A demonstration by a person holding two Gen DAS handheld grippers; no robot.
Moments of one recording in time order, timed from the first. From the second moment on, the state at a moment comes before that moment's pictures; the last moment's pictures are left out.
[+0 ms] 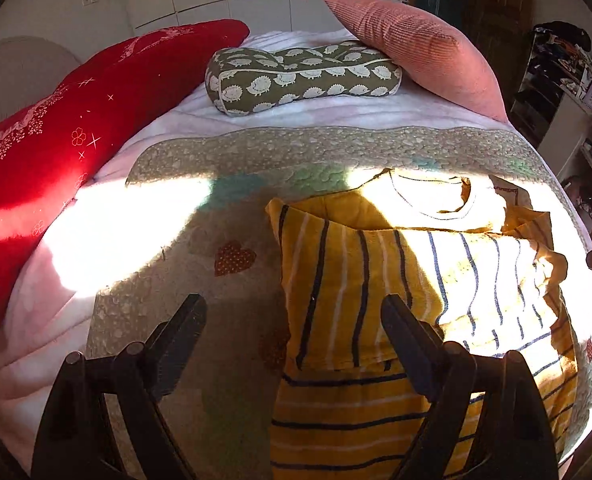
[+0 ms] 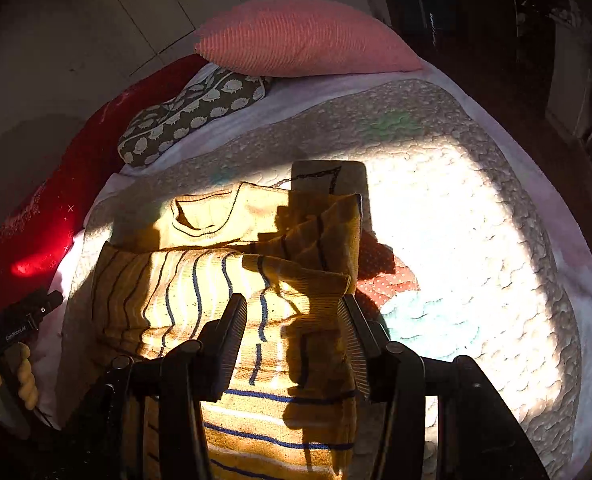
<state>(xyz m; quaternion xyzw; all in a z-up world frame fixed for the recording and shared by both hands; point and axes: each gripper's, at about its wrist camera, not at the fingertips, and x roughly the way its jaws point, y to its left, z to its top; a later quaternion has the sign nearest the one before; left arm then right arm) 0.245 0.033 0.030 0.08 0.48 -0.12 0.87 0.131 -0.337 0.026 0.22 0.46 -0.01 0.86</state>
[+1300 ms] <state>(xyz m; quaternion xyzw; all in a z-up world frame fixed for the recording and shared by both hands) -0.031 0.089 -0.070 -0.05 0.57 -0.18 0.80 -0.145 -0.236 -0.090 0.38 0.48 0.11 0.78</state>
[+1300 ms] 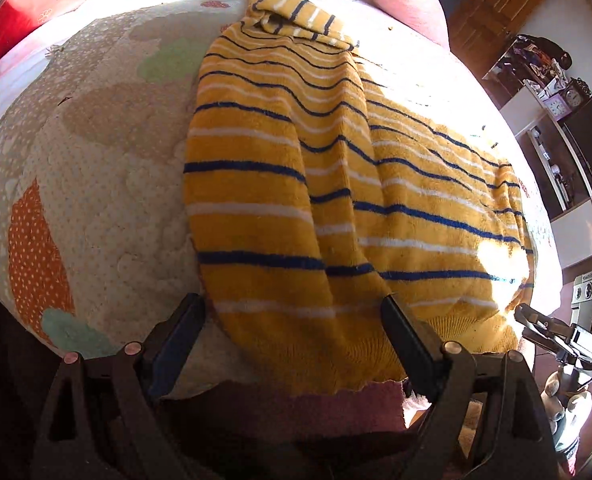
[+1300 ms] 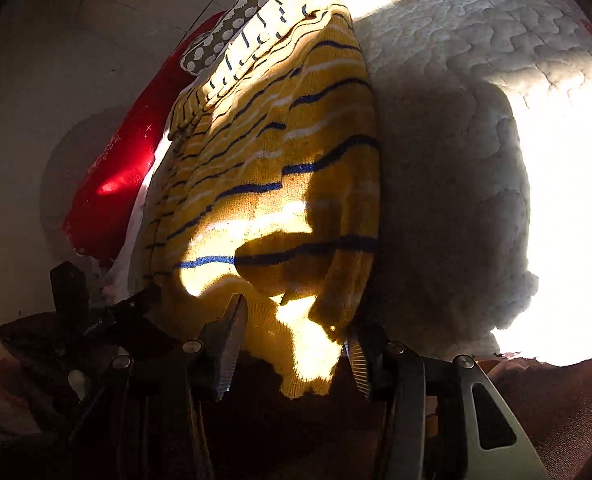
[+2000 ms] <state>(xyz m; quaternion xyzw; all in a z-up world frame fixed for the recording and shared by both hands) 0.094 0.110 0.034 -0.20 0.53 -0.19 0.80 -0.043 -0.241 0.049 0.34 0.35 0.19 0.85</state>
